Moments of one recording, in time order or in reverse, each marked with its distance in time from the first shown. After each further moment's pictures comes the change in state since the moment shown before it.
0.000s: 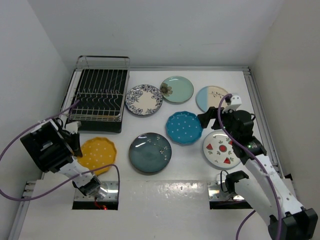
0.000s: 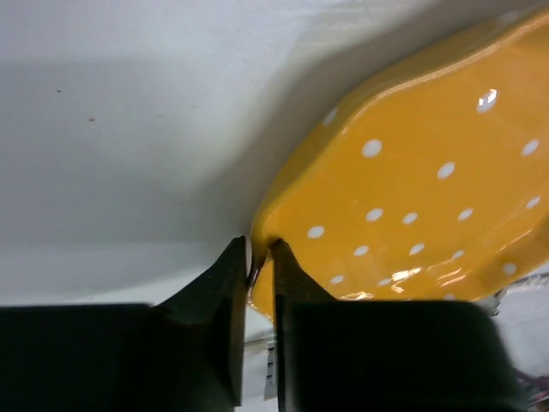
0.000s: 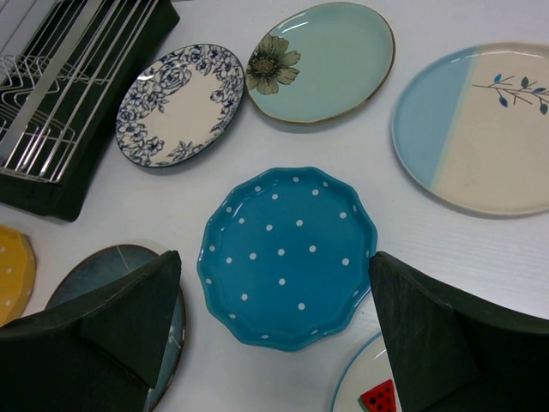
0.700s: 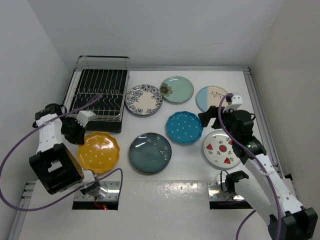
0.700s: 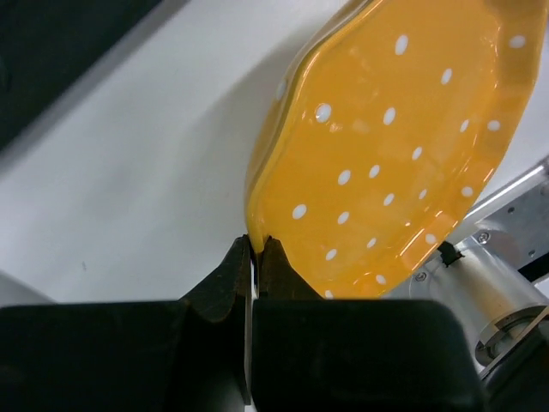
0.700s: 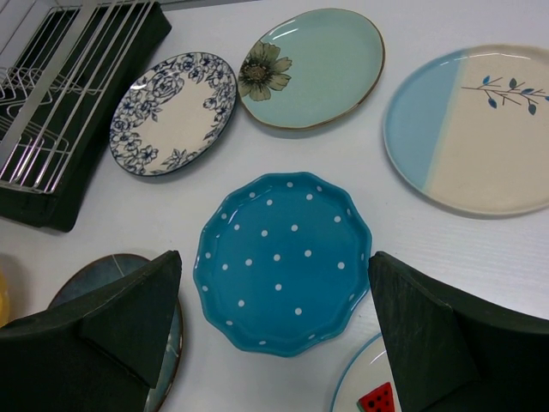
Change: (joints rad) left arm -0.135 -0.291 0.132 -0.311 0.147 0.512; right arm 0.000 0.003 -0.002 0.016 0.026 0.018
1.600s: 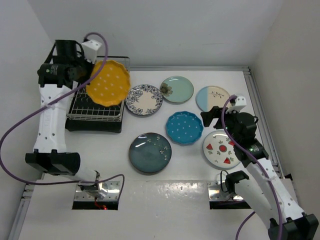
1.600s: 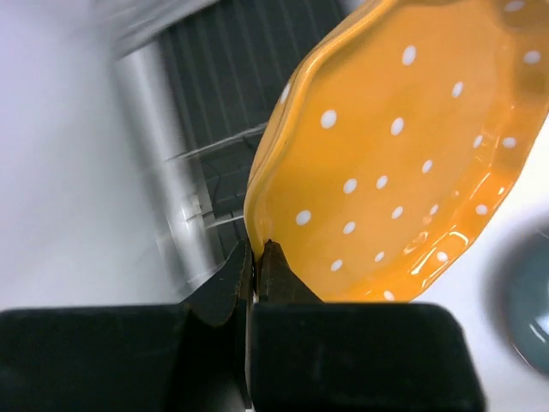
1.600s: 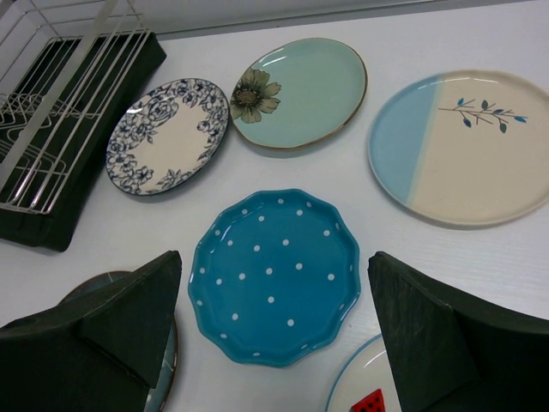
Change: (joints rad) left arm -0.587 0.157 0.927 0.043 -0.293 -0.685; right arm 0.000 -0.054 -0.005 0.005 0.042 -0.005
